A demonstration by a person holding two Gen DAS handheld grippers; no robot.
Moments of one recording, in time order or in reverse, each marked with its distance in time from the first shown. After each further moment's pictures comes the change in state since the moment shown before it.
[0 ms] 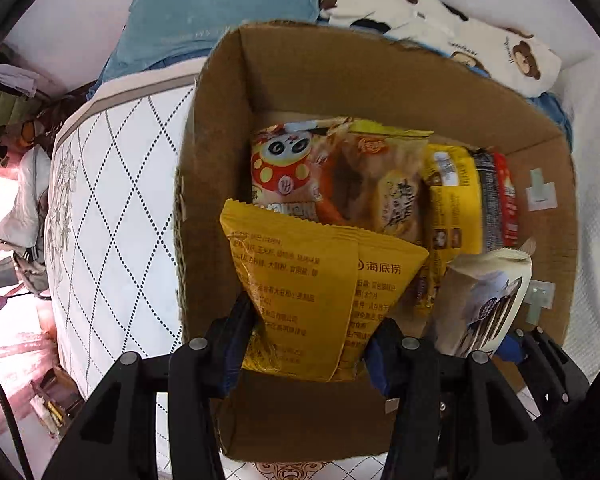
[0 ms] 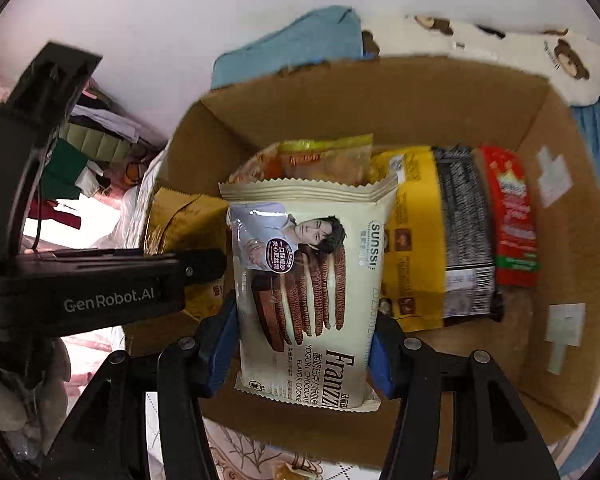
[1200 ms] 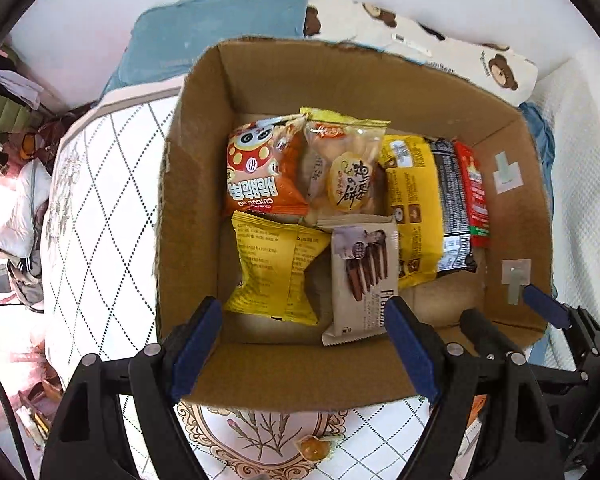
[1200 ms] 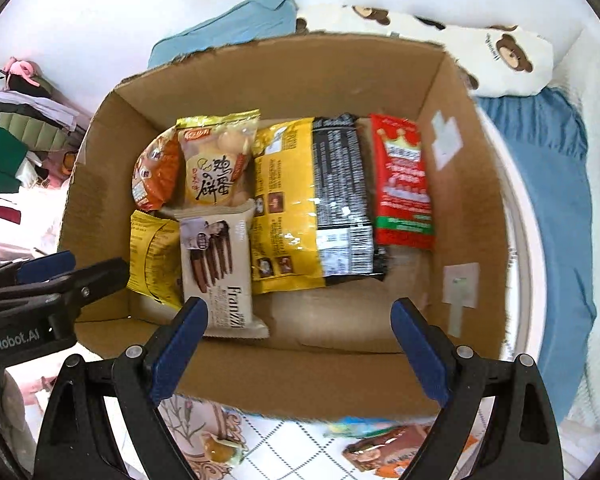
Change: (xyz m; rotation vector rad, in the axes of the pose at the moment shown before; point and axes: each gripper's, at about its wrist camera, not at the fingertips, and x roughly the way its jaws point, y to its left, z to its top) left arm -0.030 -0.019 -0.053 0.018 -0.166 -0.024; right arm -0.064 -0.068 -0.036 0.006 -0.007 -0.290
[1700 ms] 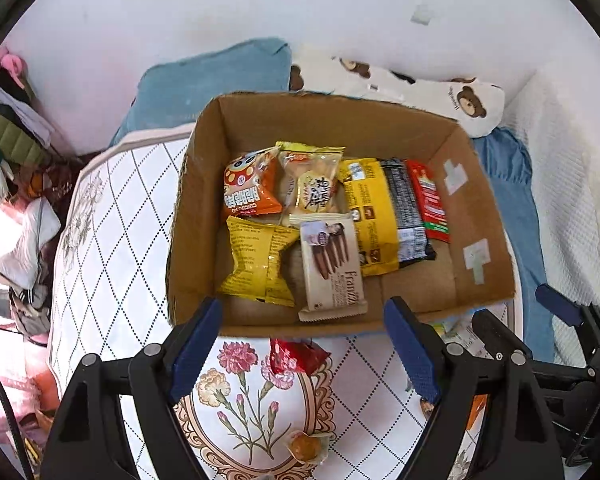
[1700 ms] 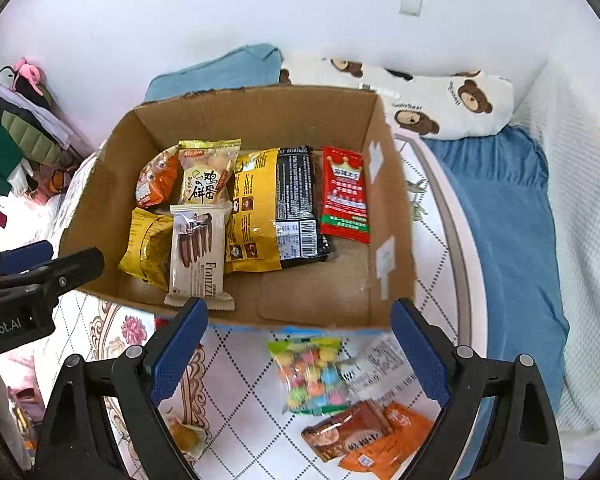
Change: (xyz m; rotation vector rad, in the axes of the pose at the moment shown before) left arm -0.051 -0.026 -0.068 0.052 -0.243 0.001; right arm -0.061 -0.004 -0.064 -0.036 -0.209 -0.101
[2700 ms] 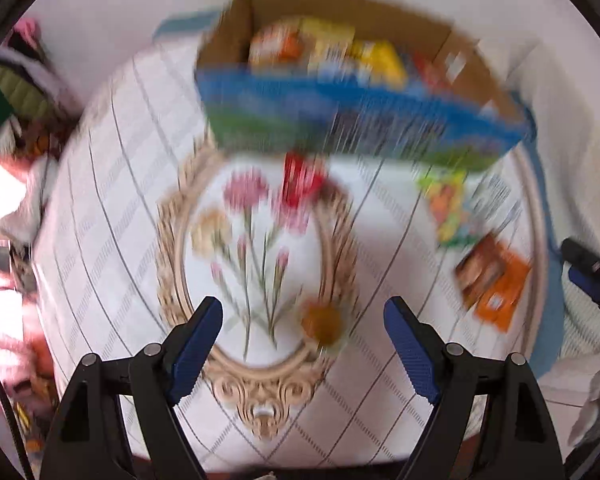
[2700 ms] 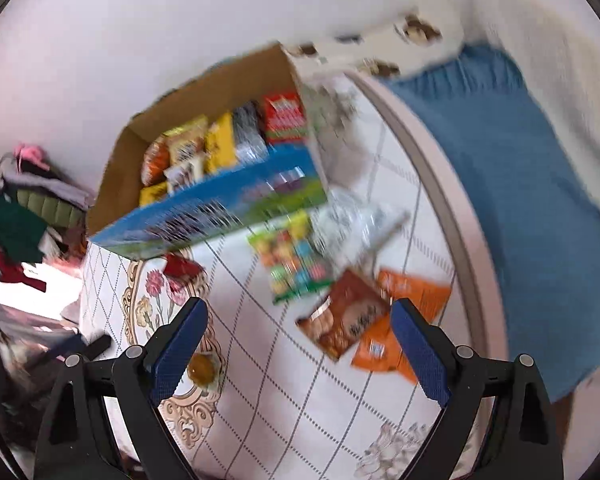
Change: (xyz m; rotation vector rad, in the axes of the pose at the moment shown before) left arm 0.027 0.018 -0.163 -0.044 0.131 0.036; right arm -0.023 -0.090 -0.150 0.374 0.044 0.183
